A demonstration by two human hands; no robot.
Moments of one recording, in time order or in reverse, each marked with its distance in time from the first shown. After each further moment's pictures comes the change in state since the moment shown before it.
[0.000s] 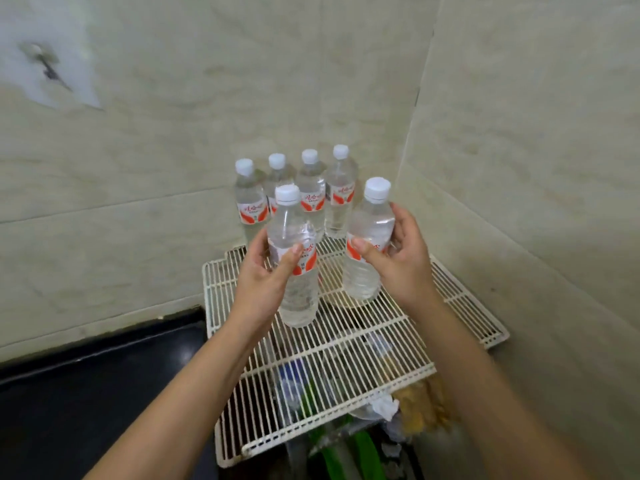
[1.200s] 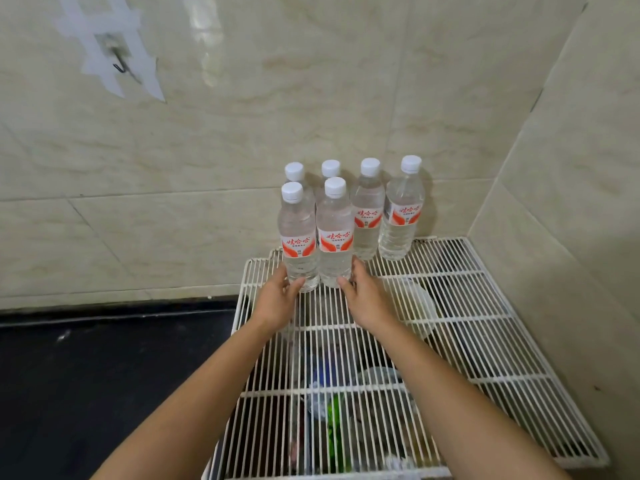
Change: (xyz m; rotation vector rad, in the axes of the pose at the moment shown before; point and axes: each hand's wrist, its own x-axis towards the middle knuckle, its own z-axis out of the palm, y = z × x) left_hand 0.059 -0.090 -0.038 0.620 0.224 -0.367; right_hand 0.074 0.128 0.099 -0.551 -0.532 0.099
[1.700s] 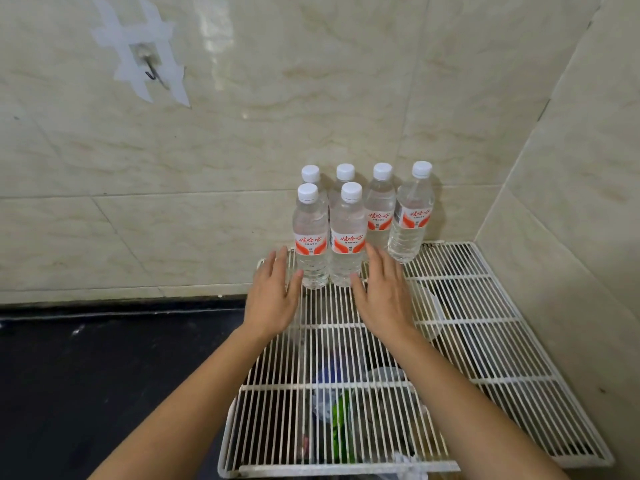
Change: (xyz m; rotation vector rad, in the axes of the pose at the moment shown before) left_hand -0.017 -0.003 -0.029 0.401 0.185 0.215; right_hand -0.024 -0.015 -0.015 -0.313 0.319 -0.232
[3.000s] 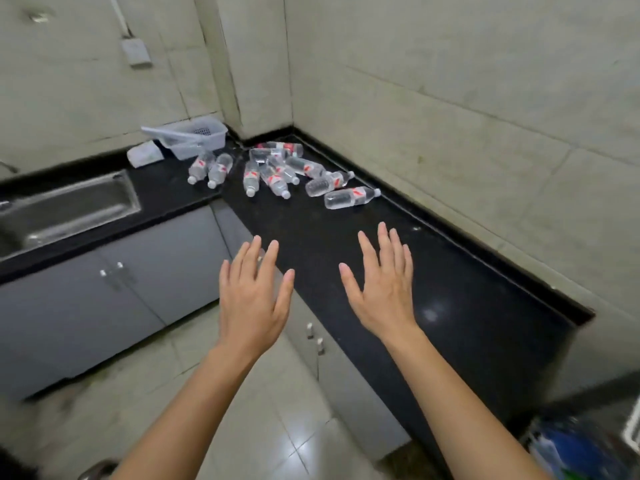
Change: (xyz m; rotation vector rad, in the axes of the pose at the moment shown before) left_hand -0.497 -0.262 -0.325 0.630 0.744 -0.656; right_hand -0.325 -0.485 0.146 0.298 -0.334 -0.896
